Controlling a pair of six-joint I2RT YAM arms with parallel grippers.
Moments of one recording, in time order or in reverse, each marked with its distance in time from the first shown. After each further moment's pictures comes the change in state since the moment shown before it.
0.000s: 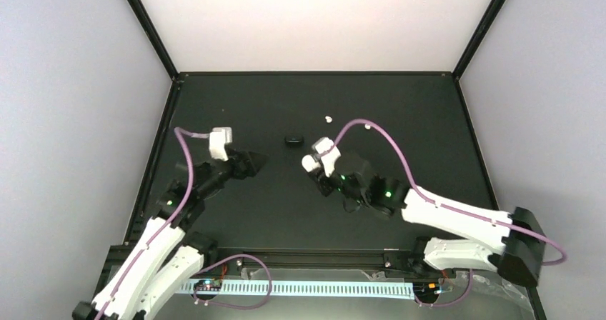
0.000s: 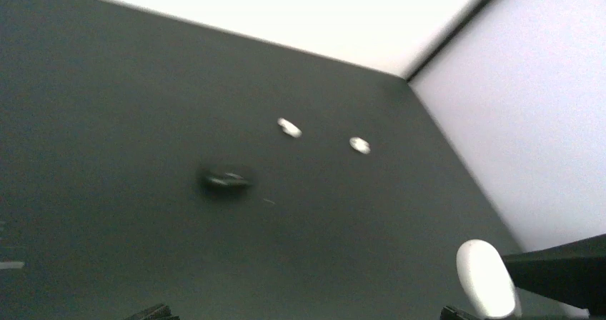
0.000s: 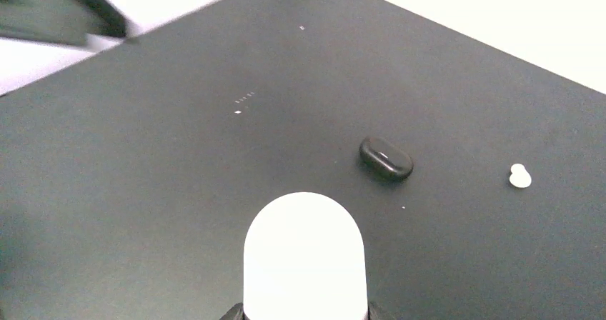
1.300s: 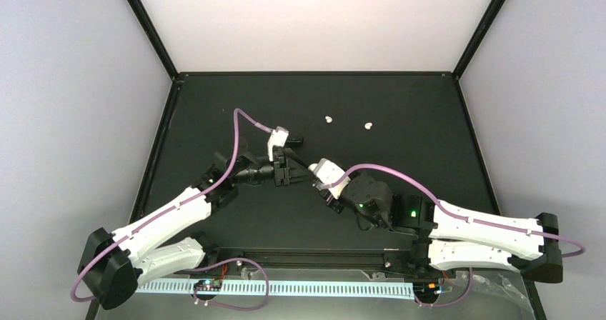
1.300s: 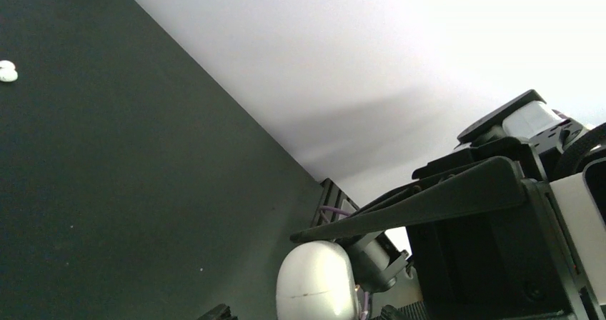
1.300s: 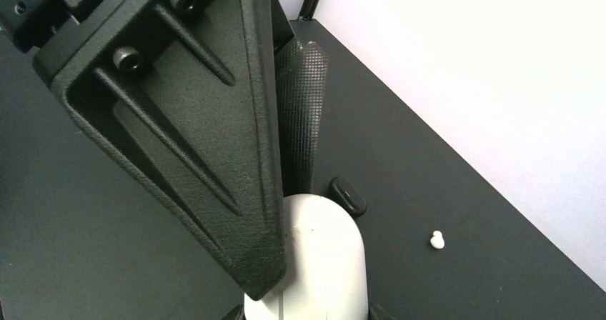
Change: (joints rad) left arm -0.314 0.421 -0.002 0.622 0.561 -0.216; right arm 0.283 -0.259 0.006 -0.173 0.266 -0.294
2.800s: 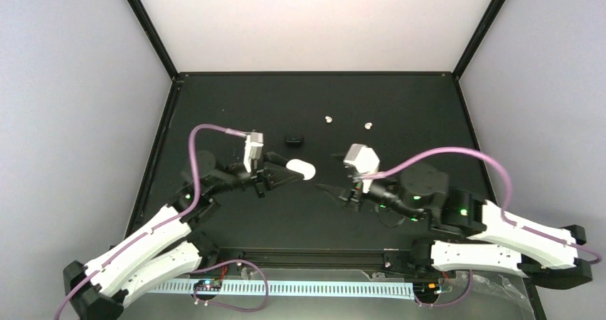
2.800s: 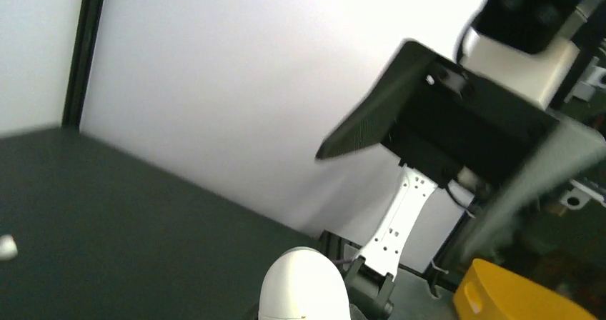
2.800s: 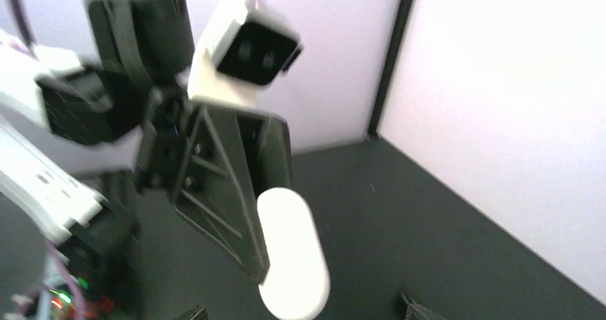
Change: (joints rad) left arm -0.039 -0.204 0.000 0.040 -0.034 0.138; right arm 0.004 -0.113 0.173 -0.052 -0.201 0.064
